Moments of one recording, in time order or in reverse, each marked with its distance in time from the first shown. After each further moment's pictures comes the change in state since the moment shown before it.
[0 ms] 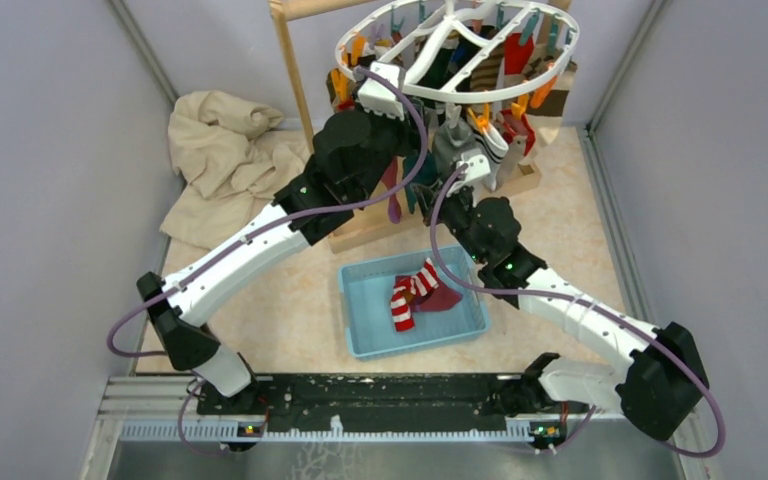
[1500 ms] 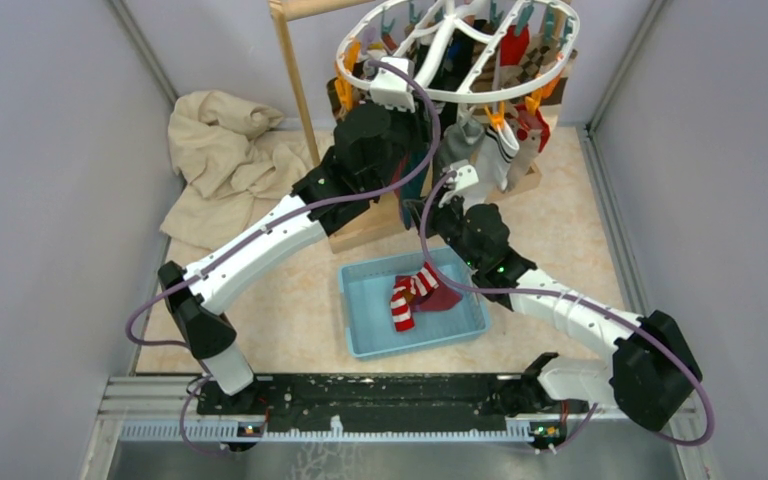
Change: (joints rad) left arm 0.007 0.100 0.087 -0.023 -0.049 -0.079; right arm 0.000 0.052 -0.077 0.032 -0.060 0.049
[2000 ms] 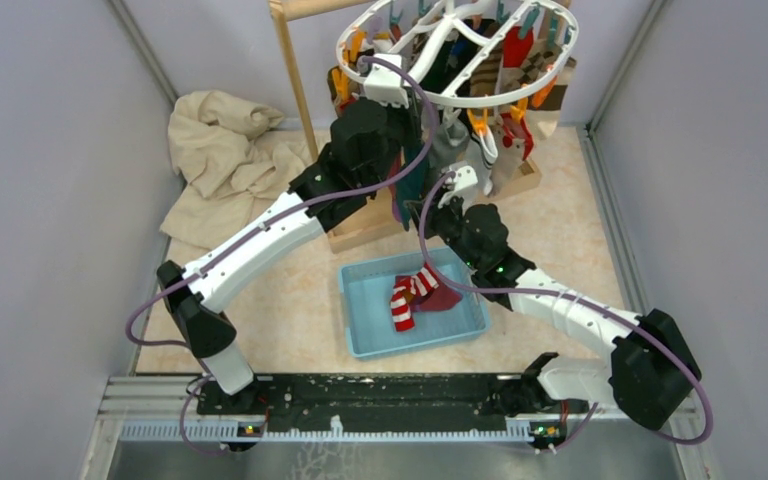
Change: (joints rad) left arm 0.022 0.000 0.000 -0.008 -0.023 0.000; right arm 0.000 0.007 -0.007 0.004 0.001 0.000
